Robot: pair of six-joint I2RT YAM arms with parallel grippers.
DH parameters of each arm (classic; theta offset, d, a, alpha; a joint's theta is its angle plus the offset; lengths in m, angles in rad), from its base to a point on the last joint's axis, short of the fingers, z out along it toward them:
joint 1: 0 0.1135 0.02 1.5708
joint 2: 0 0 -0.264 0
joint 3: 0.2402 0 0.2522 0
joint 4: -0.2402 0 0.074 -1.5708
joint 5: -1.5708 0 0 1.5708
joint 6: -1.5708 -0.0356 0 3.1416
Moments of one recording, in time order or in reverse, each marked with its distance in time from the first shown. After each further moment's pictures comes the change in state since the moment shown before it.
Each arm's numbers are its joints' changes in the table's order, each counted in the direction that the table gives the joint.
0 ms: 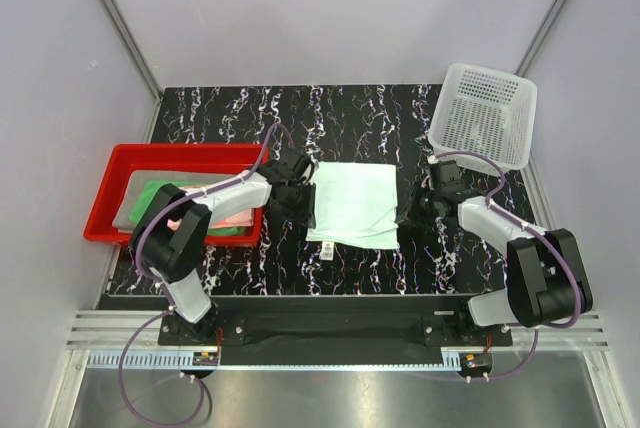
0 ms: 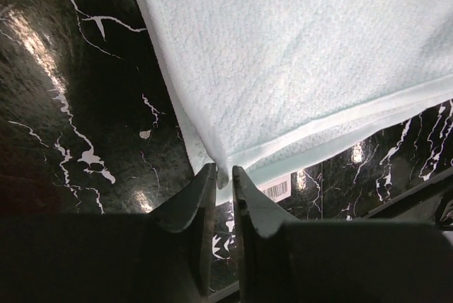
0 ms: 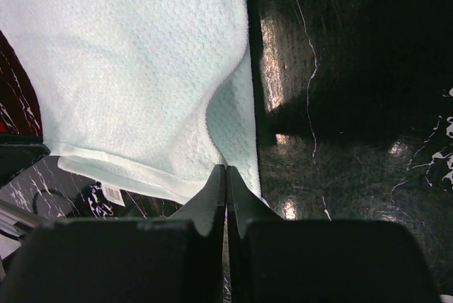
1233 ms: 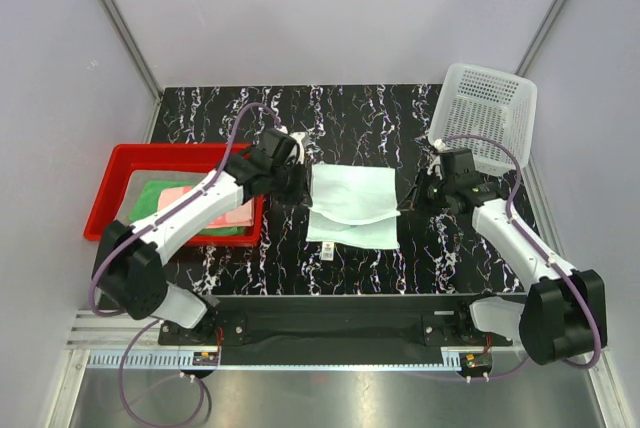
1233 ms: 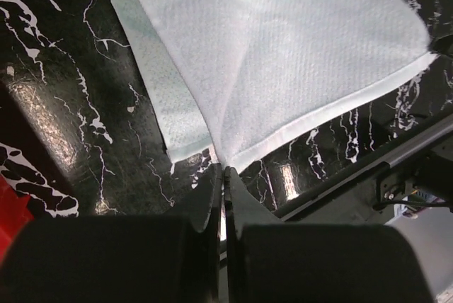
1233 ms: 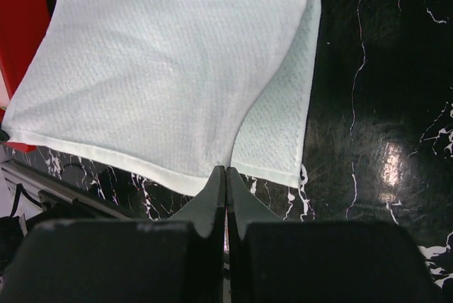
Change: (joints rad) left arm -0.002 0.245 0.095 -0.138 0.034 0.008; right arm 0.000 0.181 0.121 -0.178 0.051 0.062
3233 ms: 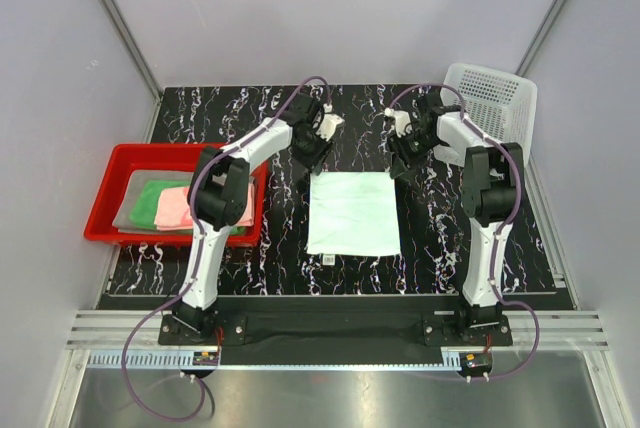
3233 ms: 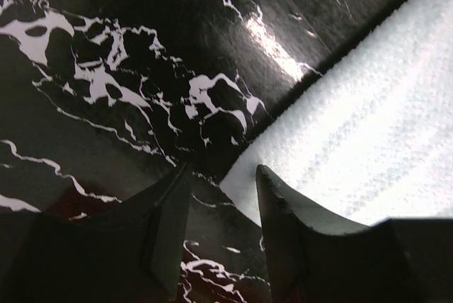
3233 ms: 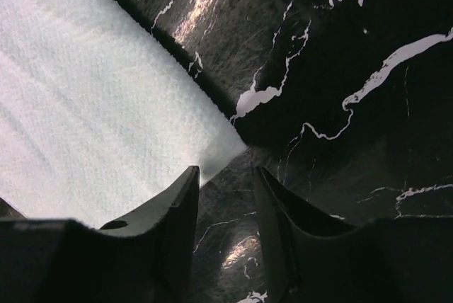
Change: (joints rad) left arm 0.150 -0.789 0.694 -0.103 -0.027 -0.719; right arm -0.091 -0.933 0.850 -0.347 0.165 0.945
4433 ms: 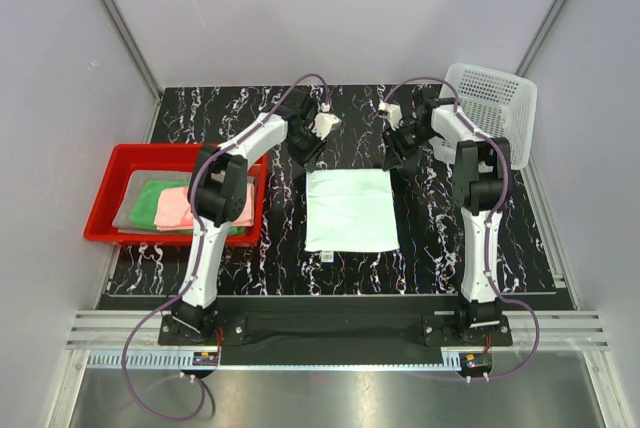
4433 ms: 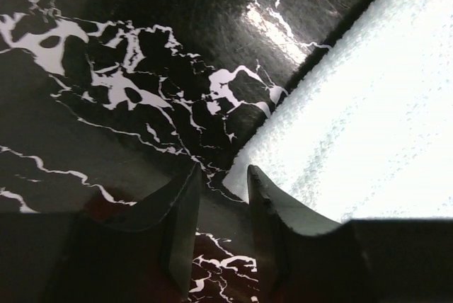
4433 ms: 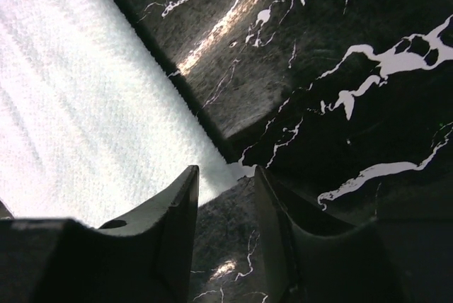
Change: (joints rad) left arm 0.040 -0.058 0.083 -0.083 -0.060 -0.135; right arm -0.020 -0.190 0.239 -0.090 0.175 0.166
